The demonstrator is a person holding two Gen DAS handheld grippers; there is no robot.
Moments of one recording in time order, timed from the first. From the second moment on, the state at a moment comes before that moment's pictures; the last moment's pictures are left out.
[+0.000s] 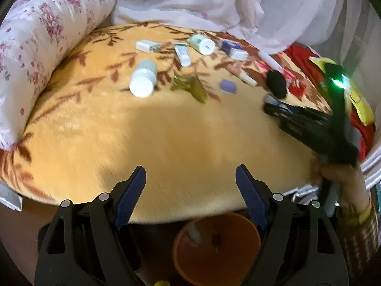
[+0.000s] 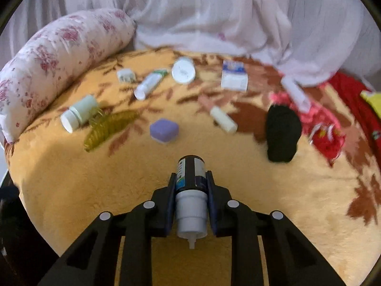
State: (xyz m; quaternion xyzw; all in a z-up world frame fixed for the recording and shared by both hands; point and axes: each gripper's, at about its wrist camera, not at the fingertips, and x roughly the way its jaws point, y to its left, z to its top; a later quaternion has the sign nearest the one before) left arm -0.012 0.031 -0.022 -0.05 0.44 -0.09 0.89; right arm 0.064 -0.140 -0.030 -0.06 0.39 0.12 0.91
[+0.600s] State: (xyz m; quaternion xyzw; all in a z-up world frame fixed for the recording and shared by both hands) left arm 0.114 0.068 -0.028 0.00 0.43 0.01 0.90; right arm 0.020 -0.153 -0.004 -0.04 0.35 0.14 0.93
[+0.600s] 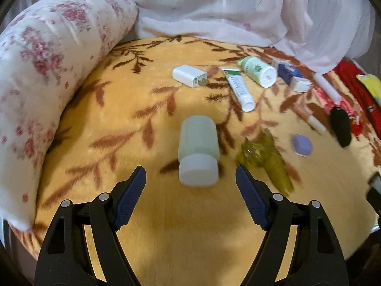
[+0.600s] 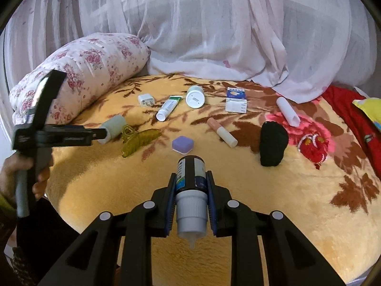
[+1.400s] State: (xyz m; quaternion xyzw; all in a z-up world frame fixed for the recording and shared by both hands) left arm 0.081 0.072 -0.021 -0.03 0.41 0.01 0.91; right arm 0.002 -0.140 0.000 -0.03 0.35 0.16 0.92
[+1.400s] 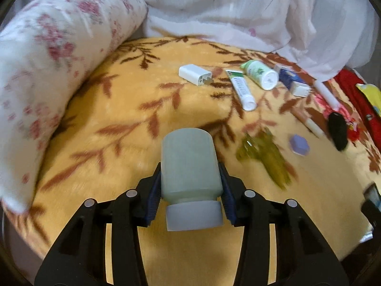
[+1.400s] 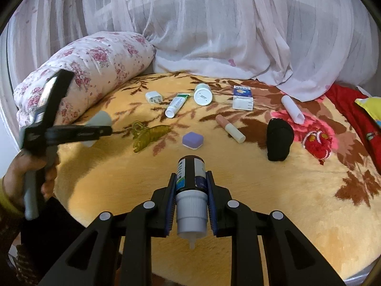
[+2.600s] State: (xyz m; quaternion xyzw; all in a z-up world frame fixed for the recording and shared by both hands) left arm -0.116 -0.009 -0.070 0.03 0.52 -0.15 0.84; right arm -0.134 -0.158 -0.066 -0.02 0.50 0.15 0.85
